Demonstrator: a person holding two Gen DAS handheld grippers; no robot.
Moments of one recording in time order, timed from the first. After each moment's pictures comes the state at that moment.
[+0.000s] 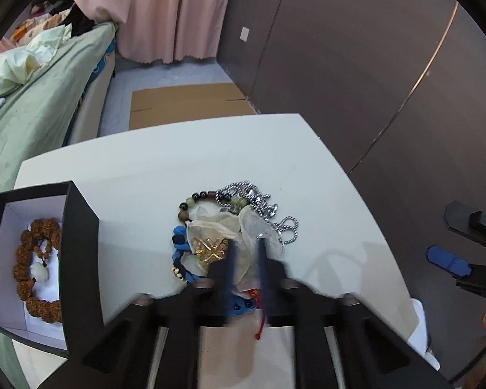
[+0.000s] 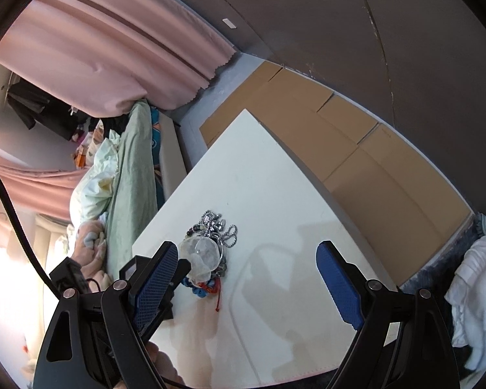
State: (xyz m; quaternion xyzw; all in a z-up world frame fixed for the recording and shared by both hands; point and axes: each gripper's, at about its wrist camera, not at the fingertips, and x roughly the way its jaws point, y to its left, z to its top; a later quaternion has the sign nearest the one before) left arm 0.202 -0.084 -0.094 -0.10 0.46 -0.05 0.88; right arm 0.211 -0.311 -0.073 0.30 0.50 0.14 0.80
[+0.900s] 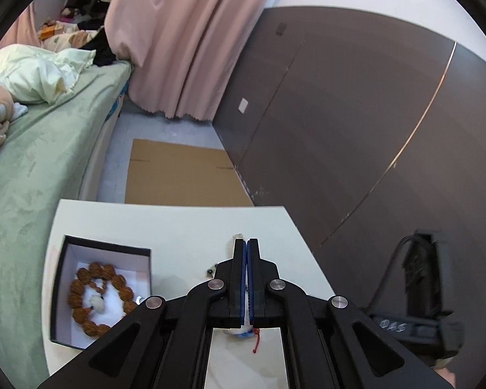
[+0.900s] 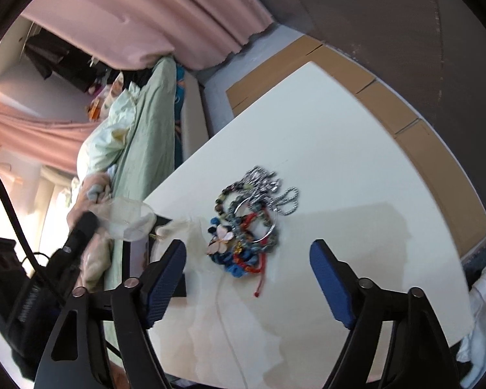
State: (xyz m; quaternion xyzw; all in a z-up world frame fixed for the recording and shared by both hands) left arm 0.154 -0.012 -0.005 -0.20 0.32 -0.07 0.93; right arm 0.217 -0.226 -0.089 0.23 0.53 0.22 0.79
